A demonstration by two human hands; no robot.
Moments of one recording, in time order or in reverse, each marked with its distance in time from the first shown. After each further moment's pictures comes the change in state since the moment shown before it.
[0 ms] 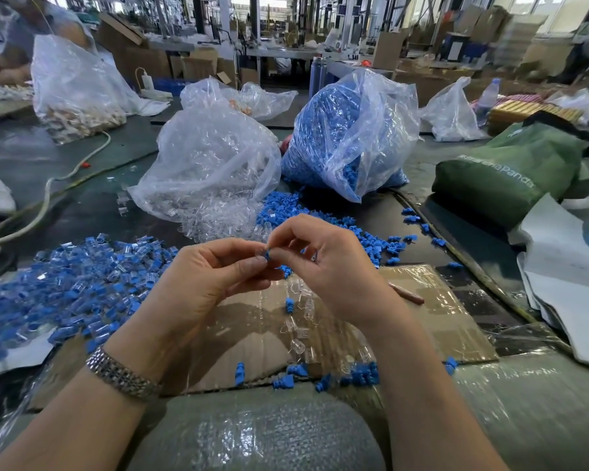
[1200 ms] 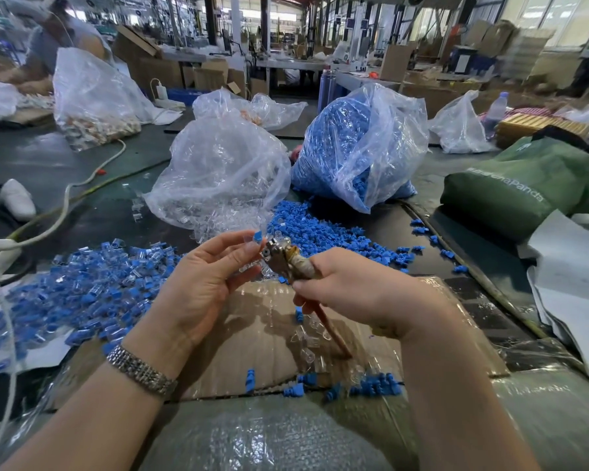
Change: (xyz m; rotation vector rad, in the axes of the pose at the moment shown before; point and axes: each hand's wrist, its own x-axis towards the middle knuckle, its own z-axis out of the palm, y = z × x) left_hand 0.016 -0.007 -0.017 -0.256 0.137 0.023; right_hand 0.009 -0.026 -0.020 -0.202 -0.476 0.464
